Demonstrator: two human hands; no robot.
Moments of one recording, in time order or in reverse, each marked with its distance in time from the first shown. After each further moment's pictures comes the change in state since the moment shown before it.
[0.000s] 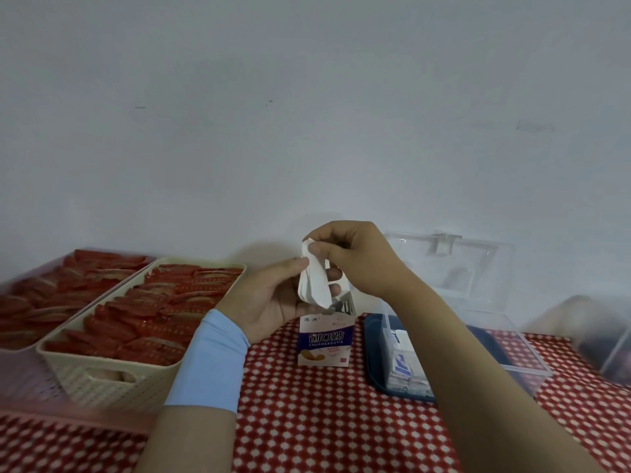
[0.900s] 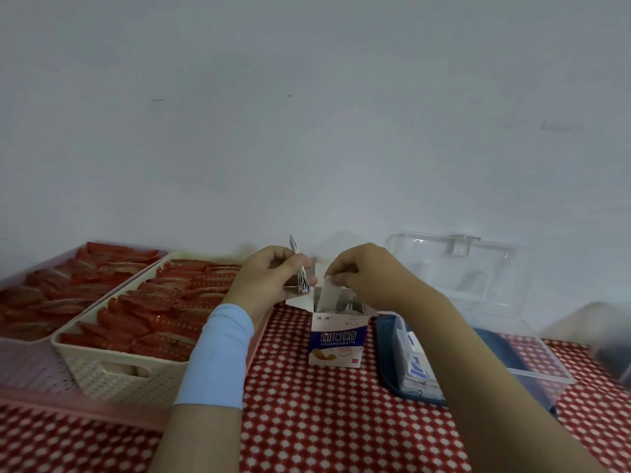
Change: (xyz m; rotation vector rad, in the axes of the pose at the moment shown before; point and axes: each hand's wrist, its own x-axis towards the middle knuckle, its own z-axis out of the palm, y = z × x) left_hand 0.005 0.002 -0.019 0.351 0.436 0.215; right_hand 0.001 0.020 0.007 -0.555 -0.154 0.214
